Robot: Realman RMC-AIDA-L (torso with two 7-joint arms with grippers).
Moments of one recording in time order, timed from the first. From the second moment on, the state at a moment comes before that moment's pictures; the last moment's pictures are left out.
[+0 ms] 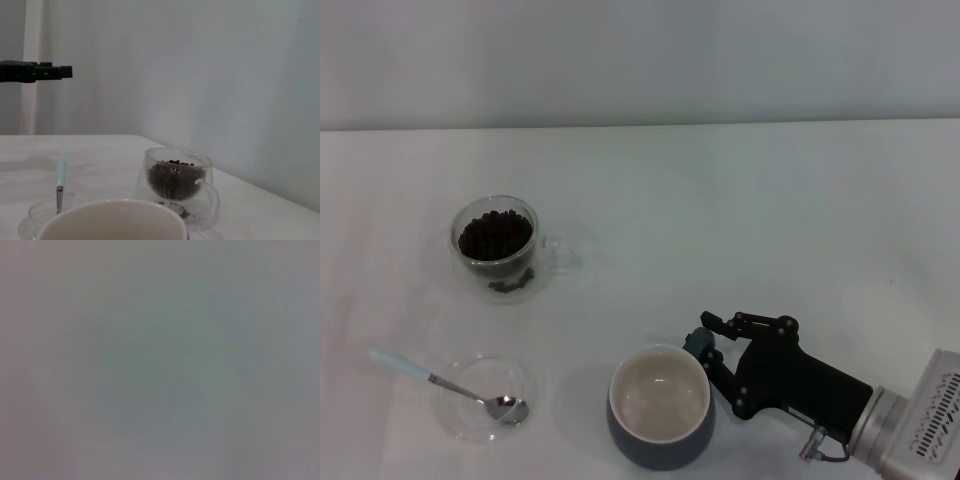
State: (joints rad) left arm -0.26 -2.08 0.62 -0.05 0.73 1.53 -0.21; right arm 0.22 2.03 -2.37 -0.44 0.07 -1.06 0.18
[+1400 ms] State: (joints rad) left arm -0.26 -2.08 0.62 -0.04 0.72 1.52 -0.17; right arm 0.18 2.02 -2.36 -0.35 0.08 -1.17 0.24
